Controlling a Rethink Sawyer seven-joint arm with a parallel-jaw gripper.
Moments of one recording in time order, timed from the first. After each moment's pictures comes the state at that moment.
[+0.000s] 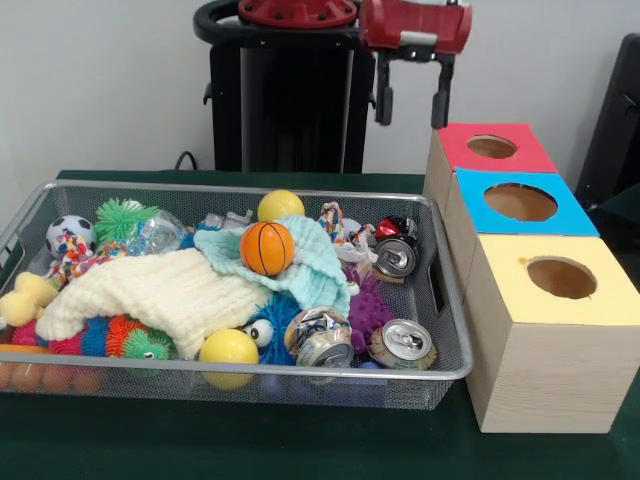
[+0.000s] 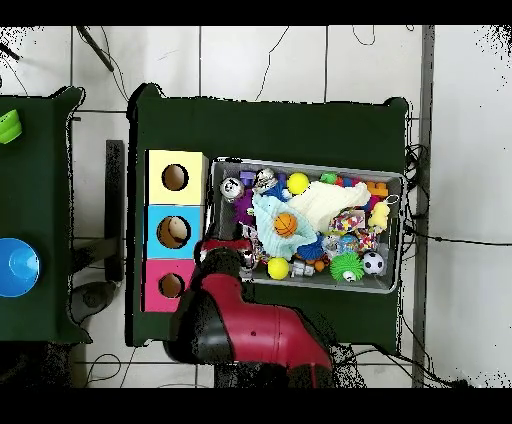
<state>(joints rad) -0.16 -0.98 0.01 2.15 -0.08 -0.20 1.57</state>
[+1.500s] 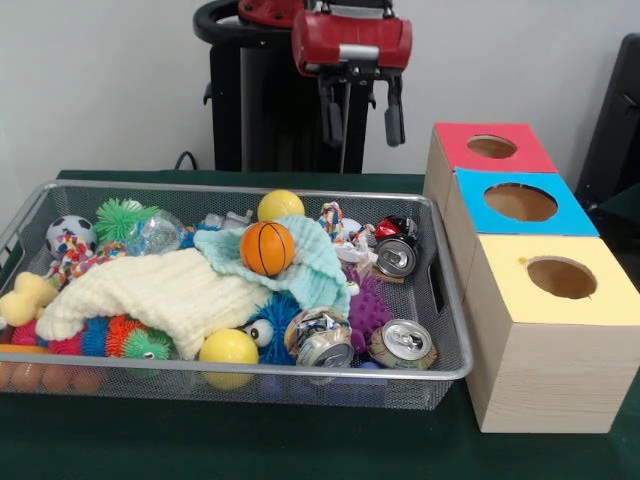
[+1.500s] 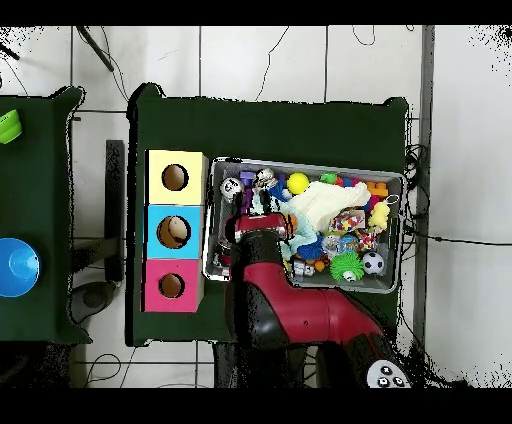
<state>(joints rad) -0.49 -0.94 0.25 2.15 -0.33 -0.48 1.58</state>
